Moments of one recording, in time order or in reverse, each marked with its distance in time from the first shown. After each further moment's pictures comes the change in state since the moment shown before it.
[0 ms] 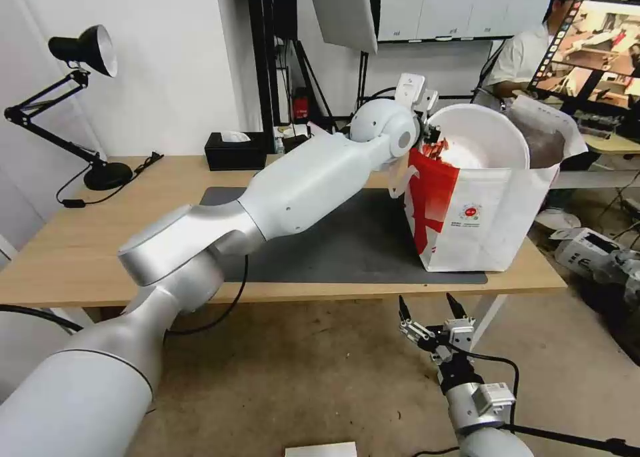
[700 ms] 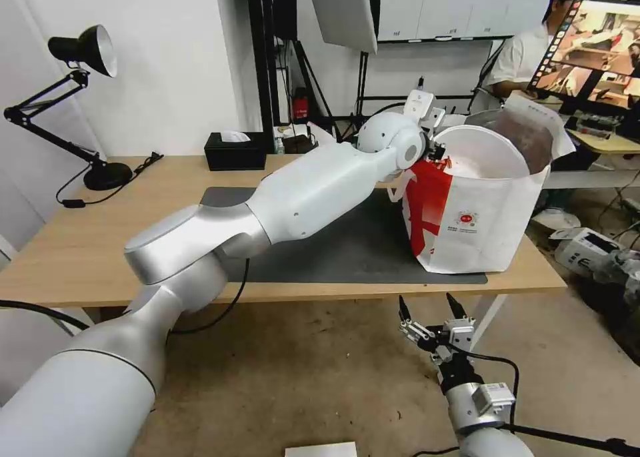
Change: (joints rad) left arm 0.002 -0.014 0.027 0.003 -0.010 0.023 0.018; right arm 0.000 0.000 0.000 0.000 0.000 0.000 0.000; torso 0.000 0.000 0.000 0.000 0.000
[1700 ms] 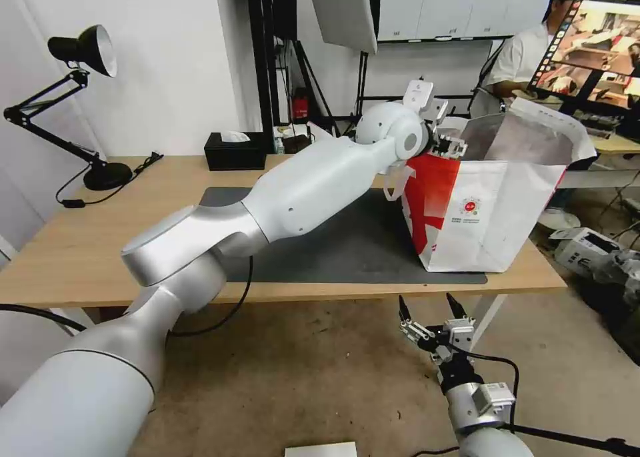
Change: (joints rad) left arm -0.009 0.023 -0.070 -0.061 -0.046 -0.035 -0.020; right arm 0.000 0.000 0.000 0.000 0.000 0.000 0.000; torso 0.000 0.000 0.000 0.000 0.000
